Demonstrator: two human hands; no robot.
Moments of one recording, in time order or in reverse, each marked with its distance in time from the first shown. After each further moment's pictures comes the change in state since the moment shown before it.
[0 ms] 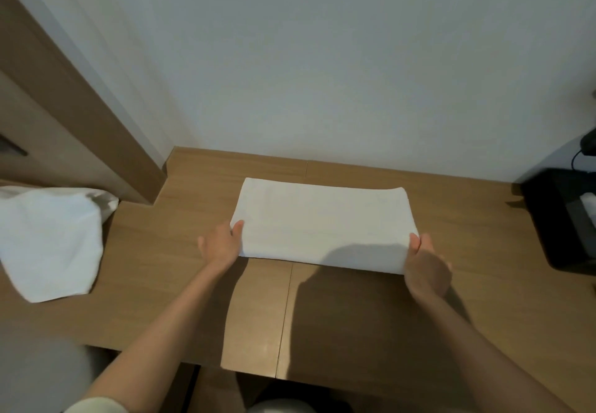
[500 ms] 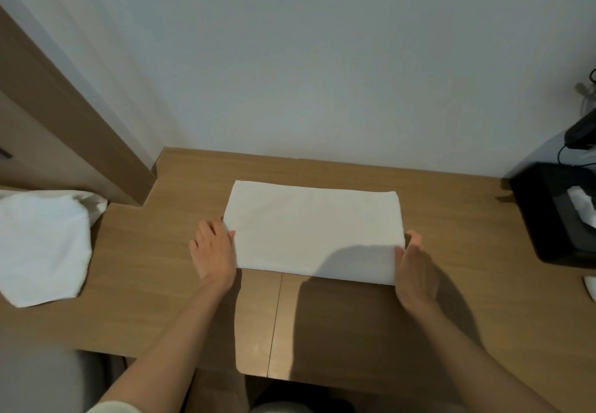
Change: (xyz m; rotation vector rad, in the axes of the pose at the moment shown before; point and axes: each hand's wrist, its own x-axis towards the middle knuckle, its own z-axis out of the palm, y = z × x) left_hand -0.032 0.001 0.013 0.417 0.265 0.150; right_hand -0.007 0.016 0.005 -0.099 0.011 -0.145
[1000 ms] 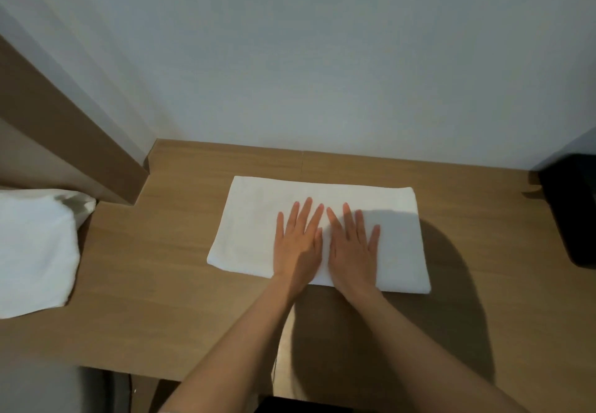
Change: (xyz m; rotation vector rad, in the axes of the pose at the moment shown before) left_hand -0.006 0.106 0.045 -0.094 -0.131 0.487; right_hand -0.009 -0.090 0.068 -0.270 -0.237 -0.414
